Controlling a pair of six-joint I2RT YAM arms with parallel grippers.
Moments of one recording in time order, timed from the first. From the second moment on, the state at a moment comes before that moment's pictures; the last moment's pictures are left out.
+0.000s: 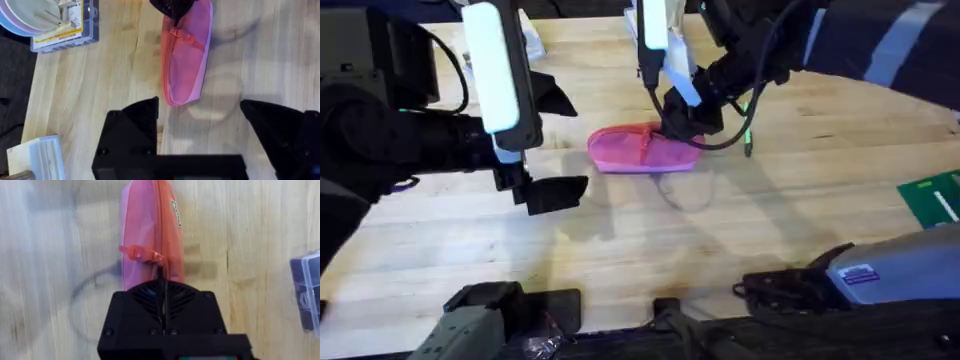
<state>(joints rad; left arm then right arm) 0.00 1.02 0.88 -0.95 0.74 1.36 0.41 1.63 1.22 -0.81 -0.42 -1.02</state>
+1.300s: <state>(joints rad) 0.00 1.02 0.88 -0.95 0.71 1.36 0.42 1.72 1.23 -0.79 -0.44 -1.02</state>
